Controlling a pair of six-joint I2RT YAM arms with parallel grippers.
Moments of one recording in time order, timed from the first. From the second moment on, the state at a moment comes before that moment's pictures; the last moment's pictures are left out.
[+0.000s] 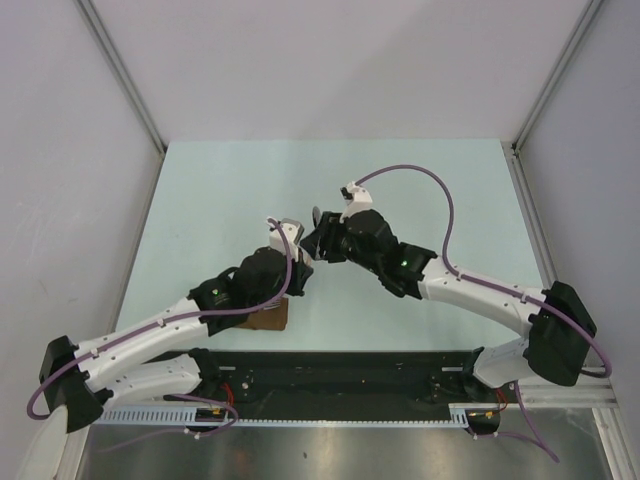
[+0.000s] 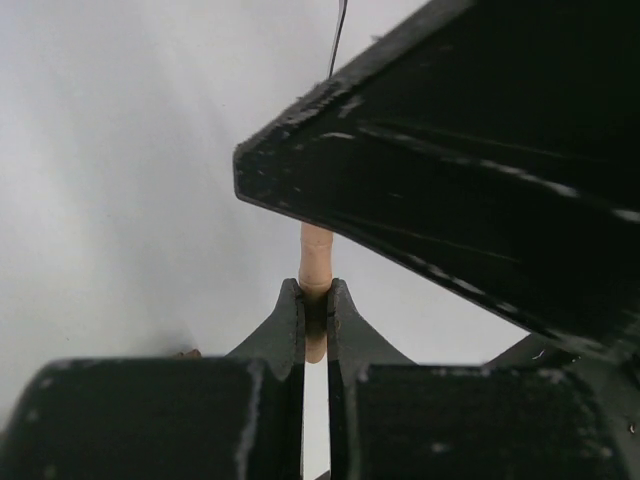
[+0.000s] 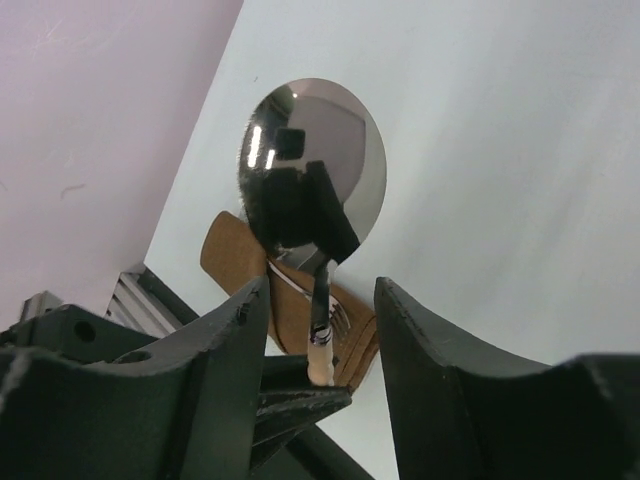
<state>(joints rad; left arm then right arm) -0.95 0.96 0.72 -0.26 -0.30 -0.44 0.95 1.39 1.04 0.01 0.14 0.73</state>
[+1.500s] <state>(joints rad) -0.82 0.95 0.78 -0.38 -0.04 -0.35 0.74 1.24 1.13 -0.15 -0.15 0.49</state>
